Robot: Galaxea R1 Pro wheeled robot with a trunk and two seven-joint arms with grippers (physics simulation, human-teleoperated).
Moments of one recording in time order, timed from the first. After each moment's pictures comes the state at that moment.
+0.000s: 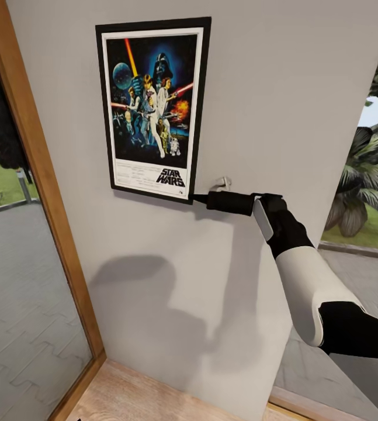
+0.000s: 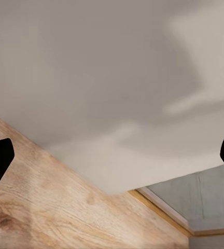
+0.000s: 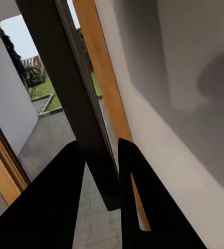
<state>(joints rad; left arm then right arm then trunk) -0.25 0.32 0.13 -0.04 0.70 -0.25 -1.12 -1.24 0.07 -0.01 -0.77 -0.14 0.63 0.98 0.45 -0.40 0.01</state>
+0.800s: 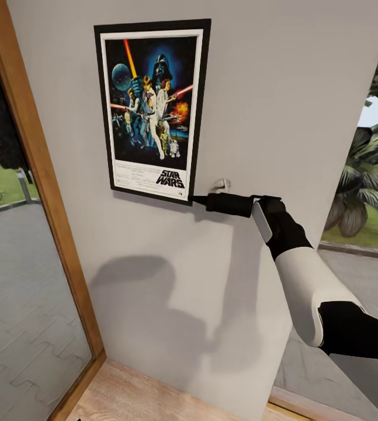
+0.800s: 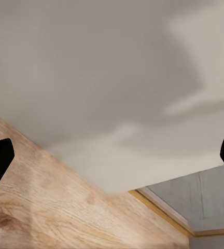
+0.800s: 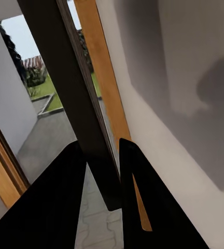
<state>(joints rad) -0.25 0.32 0.13 -0.04 0.70 -0.25 -1.12 -1.24 0.07 -0.01 -0.75 -0.13 0.59 0.99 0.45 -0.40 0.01</state>
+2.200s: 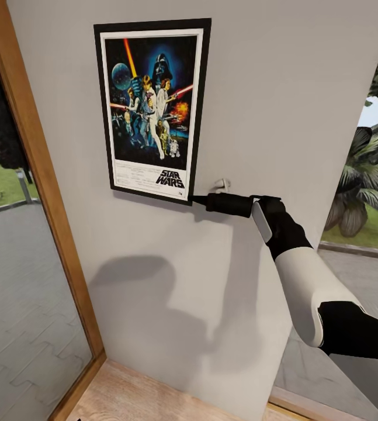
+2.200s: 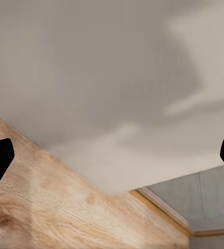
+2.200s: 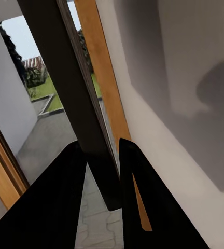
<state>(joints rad) -0.25 0.32 0.13 -0.04 0.70 -0.25 -1.12 -1.24 0.07 -0.01 -0.75 -0.14 0.58 0.98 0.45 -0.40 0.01</state>
